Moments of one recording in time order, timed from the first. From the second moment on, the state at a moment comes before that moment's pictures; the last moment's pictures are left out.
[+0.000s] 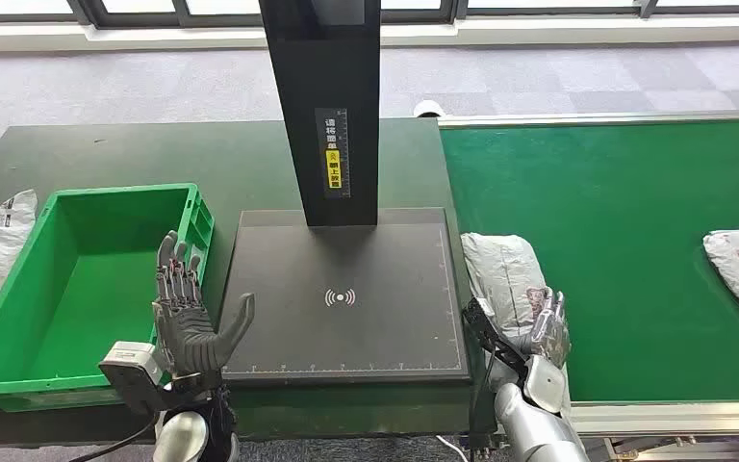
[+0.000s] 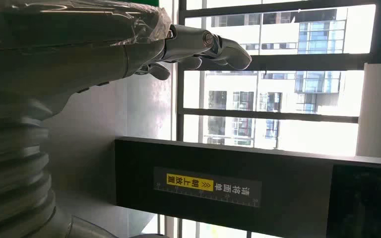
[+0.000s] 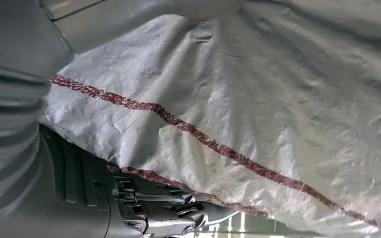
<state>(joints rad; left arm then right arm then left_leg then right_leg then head) 0.00 -0.32 -0.14 -1.41 -0.11 0.39 -0.70 -0.37 0.18 -0.48 -0.50 1.49 -0.49 0.12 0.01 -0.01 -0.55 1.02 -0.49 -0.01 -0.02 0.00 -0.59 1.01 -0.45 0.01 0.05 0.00</state>
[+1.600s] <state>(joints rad) 0.02 -0.32 -0.14 -1.43 -0.12 0.38 -0.70 -0.13 0.34 -0.45 -1.31 0.96 -0.70 -0.64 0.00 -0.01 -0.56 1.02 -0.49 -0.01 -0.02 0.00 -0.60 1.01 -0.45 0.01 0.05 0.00</state>
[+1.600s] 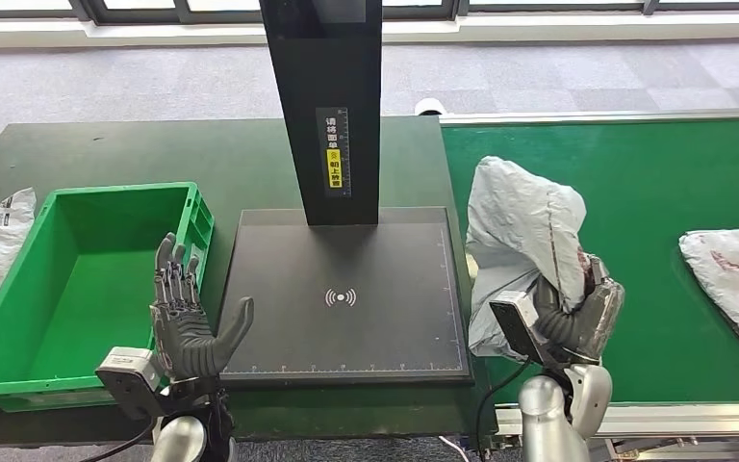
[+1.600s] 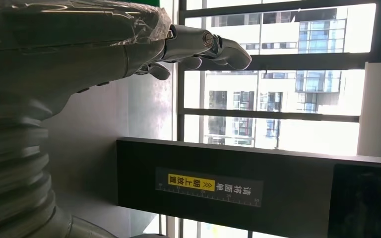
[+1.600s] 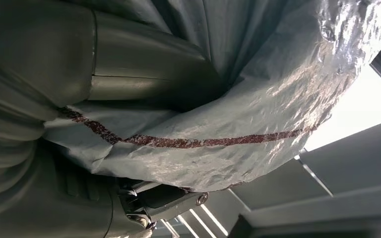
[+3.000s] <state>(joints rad) 0.01 -0.32 -0.14 -1.40 -0.09 0.40 -0.70 -0.08 0.34 -0.20 -1.56 0.93 -0.70 -0.63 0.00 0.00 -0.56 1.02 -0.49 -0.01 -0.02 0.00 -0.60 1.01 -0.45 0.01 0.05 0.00</state>
